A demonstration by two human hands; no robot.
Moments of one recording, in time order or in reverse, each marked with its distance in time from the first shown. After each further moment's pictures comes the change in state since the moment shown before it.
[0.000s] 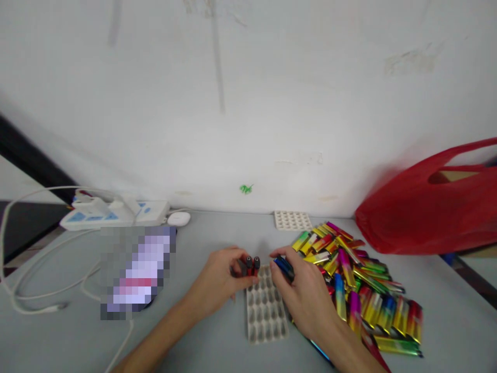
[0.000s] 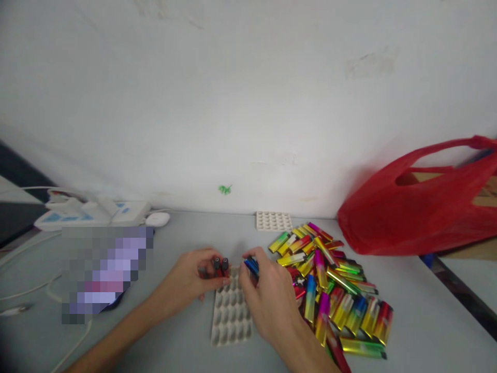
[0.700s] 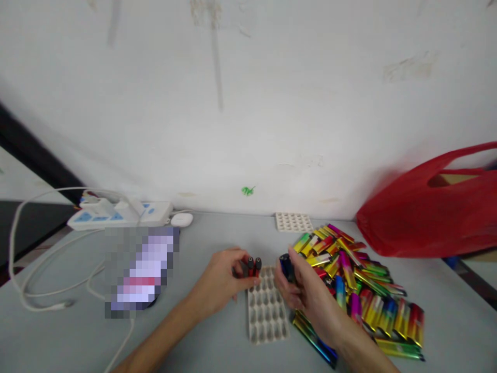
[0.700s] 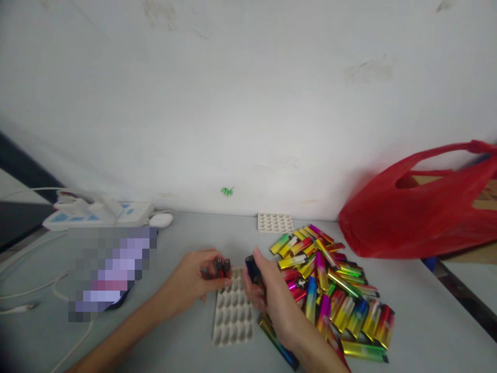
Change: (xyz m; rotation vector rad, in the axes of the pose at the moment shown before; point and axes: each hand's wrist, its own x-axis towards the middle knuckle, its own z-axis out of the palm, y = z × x) left_hand -0.001 0.001 -0.001 0.005 -0.012 0.009; right_hand 0.001 -0.010 -0.008 1.029 -0.339 0.383
